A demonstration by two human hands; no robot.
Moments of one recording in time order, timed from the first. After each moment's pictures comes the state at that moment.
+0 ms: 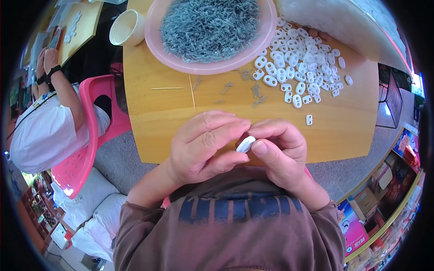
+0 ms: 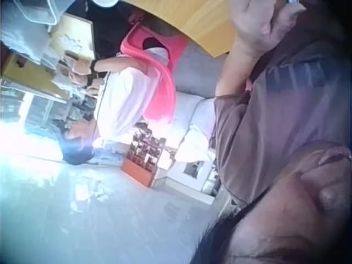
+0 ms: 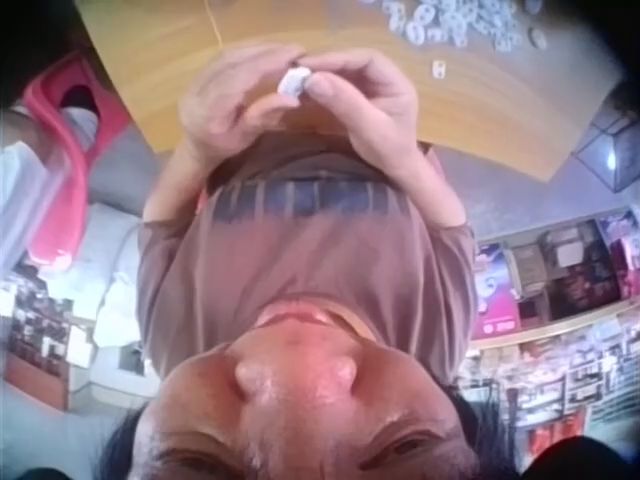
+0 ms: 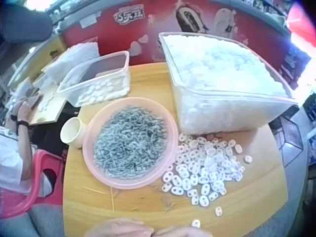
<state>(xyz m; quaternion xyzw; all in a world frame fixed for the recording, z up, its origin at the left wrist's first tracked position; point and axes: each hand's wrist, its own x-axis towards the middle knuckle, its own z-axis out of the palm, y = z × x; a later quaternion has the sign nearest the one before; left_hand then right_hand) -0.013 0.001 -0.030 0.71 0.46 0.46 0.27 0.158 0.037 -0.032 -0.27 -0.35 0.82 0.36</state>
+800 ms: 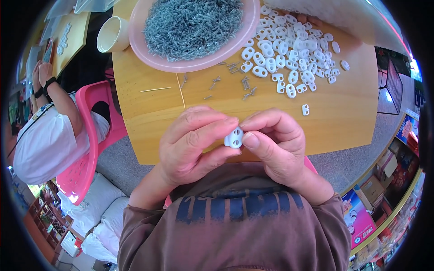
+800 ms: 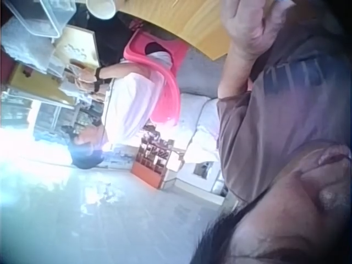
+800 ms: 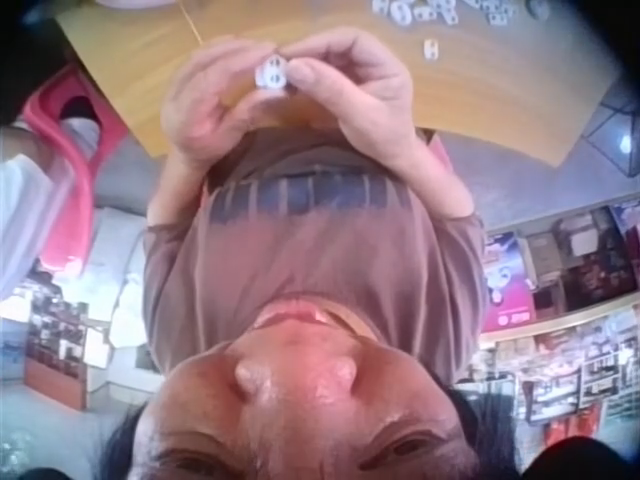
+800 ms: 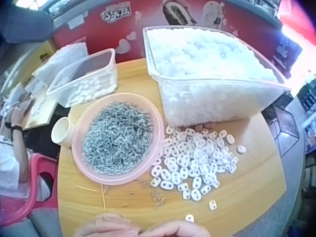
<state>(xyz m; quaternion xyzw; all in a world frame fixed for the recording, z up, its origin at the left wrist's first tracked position) -0.006 0.003 -0.028 0.69 0.49 0.46 0.26 0.159 0.042 -0.027 -0.27 -0.31 0.84 0.37</state>
